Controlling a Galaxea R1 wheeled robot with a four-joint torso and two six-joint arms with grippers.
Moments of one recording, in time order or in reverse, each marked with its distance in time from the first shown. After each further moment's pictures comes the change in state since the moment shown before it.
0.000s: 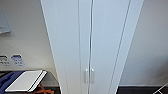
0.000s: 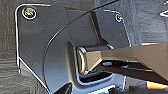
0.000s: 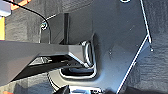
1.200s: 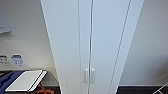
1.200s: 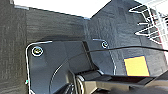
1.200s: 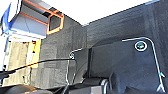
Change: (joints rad) left arm -0.158 -0.525 0.676 0.001 0.010 0.006; right arm 0.200 -0.530 0.759 0.000 0.006 0.004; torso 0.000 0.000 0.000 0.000
